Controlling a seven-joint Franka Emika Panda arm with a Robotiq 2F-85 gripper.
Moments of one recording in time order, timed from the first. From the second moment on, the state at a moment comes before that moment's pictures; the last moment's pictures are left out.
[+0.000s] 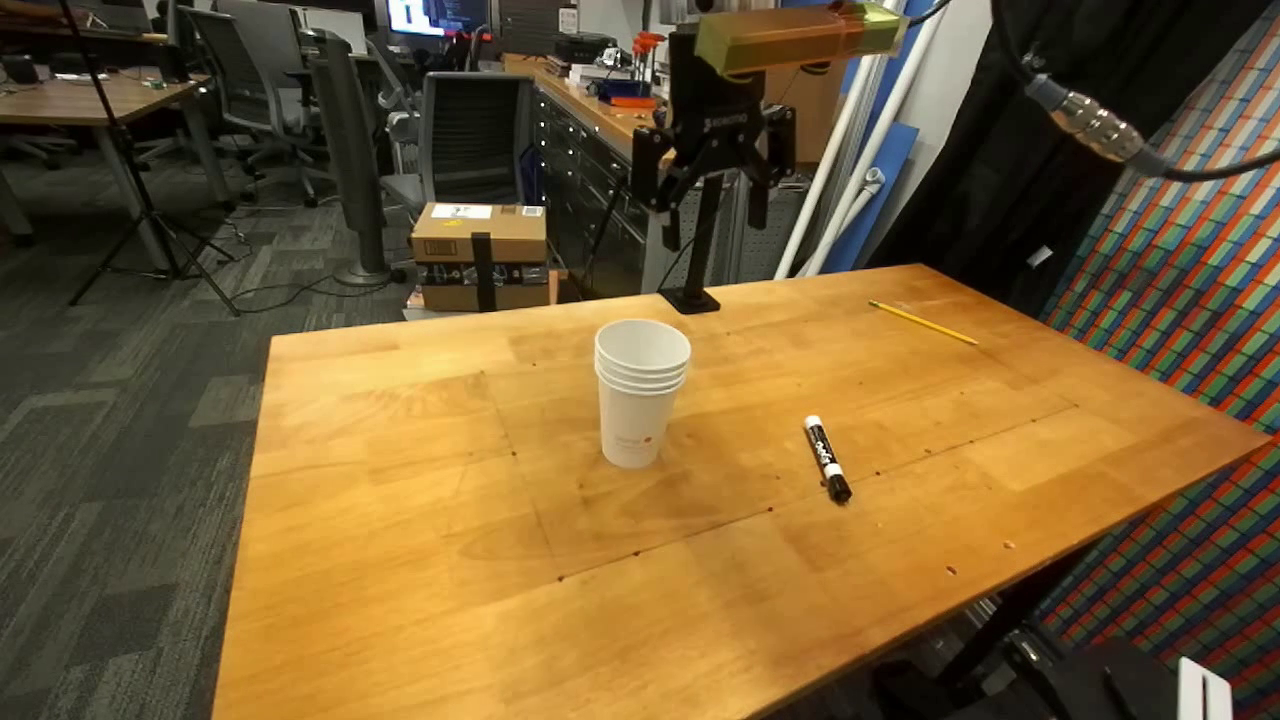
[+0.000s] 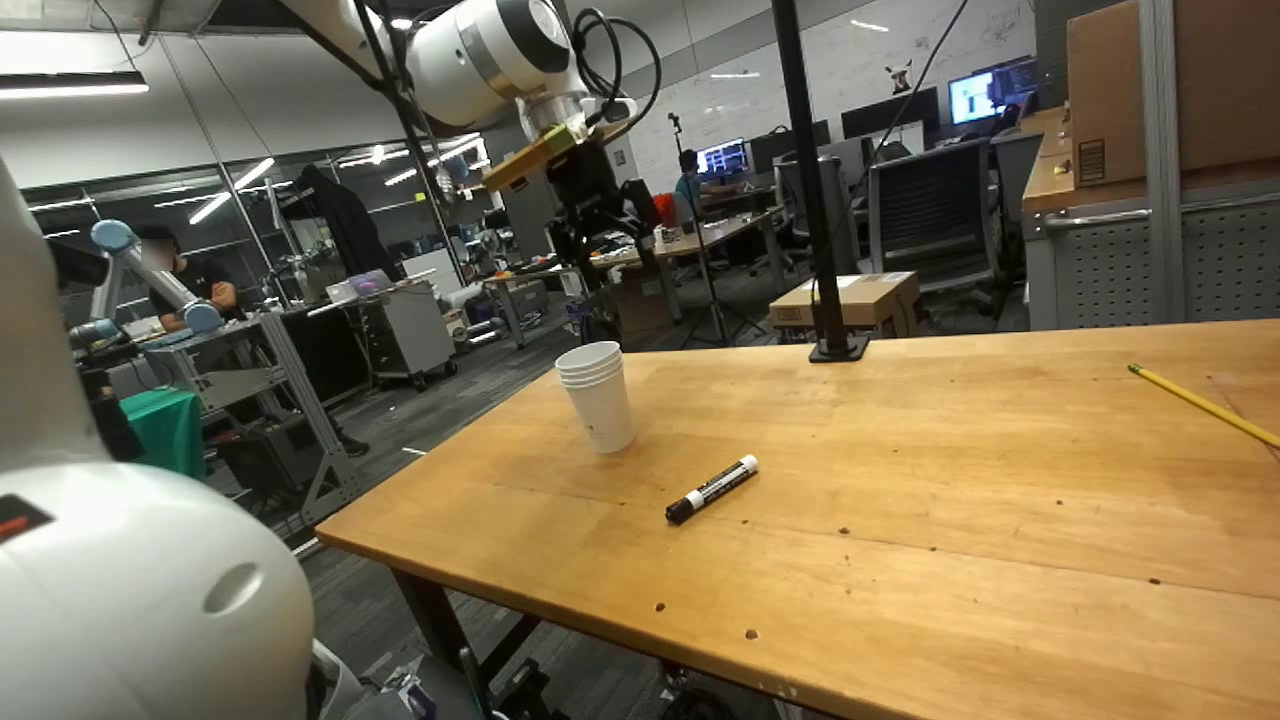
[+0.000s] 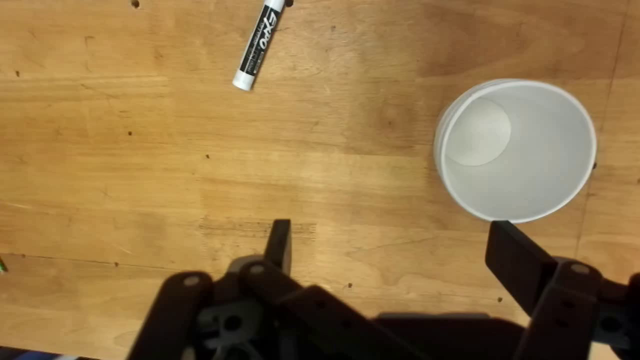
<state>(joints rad) 0.19 0.04 0.16 -1.91 -0.18 1.86 0.30</state>
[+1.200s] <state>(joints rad) 0.04 -0.24 0.11 -2.23 -0.18 1.89 0.60</state>
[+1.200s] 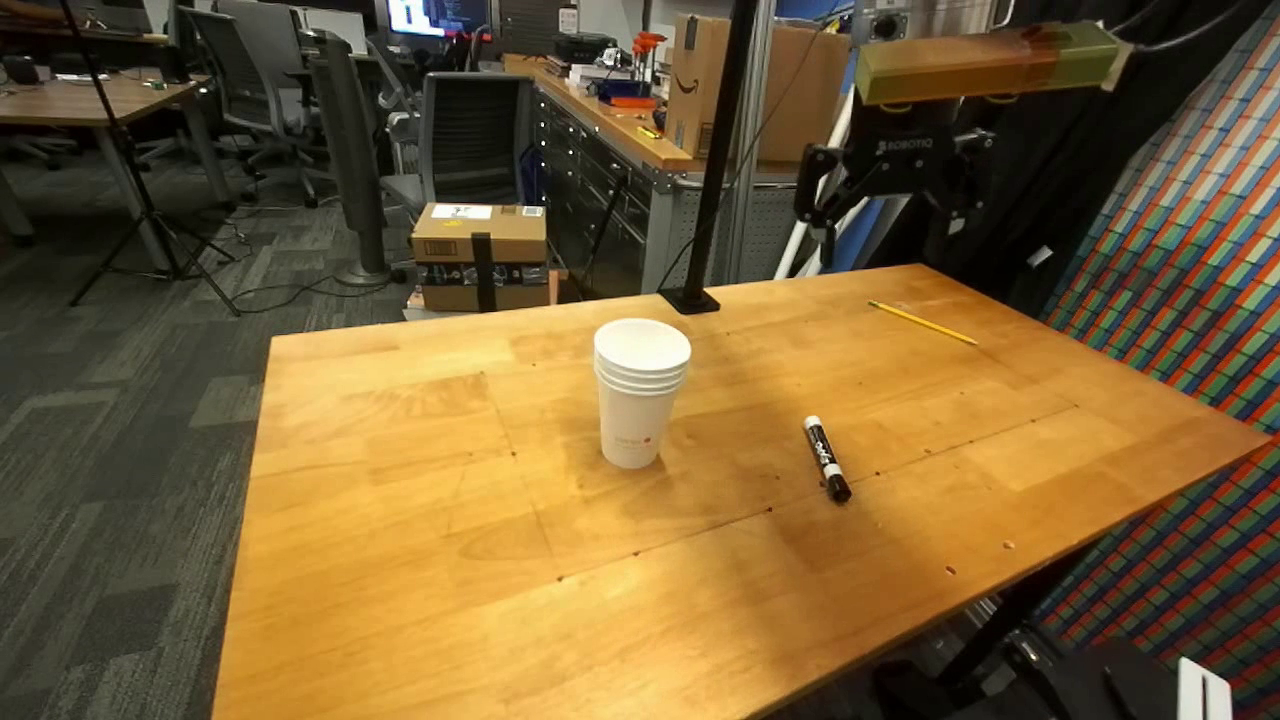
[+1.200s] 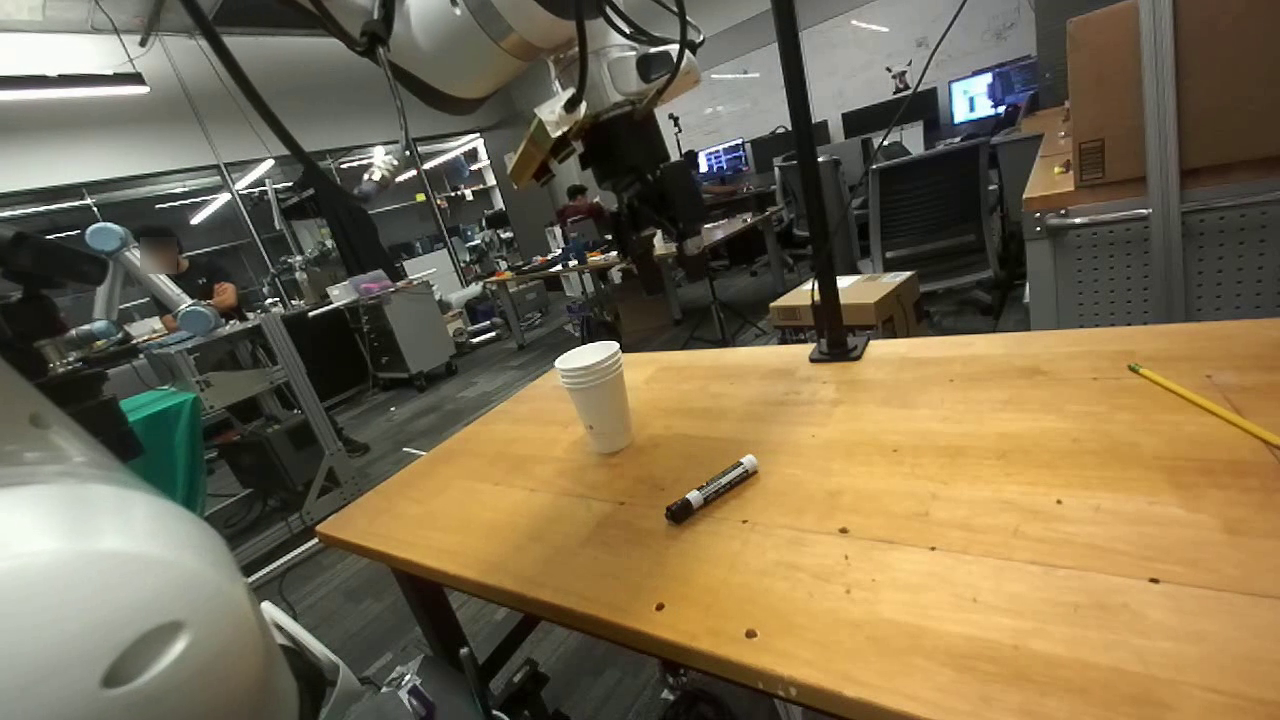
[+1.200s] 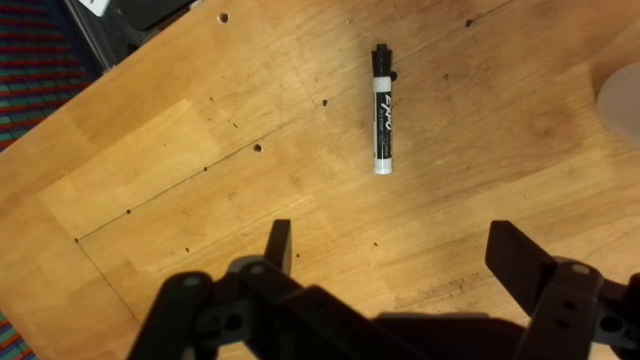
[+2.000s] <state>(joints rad) 0.02 -0.25 0.05 -2.35 -0.02 1.92 0.46</state>
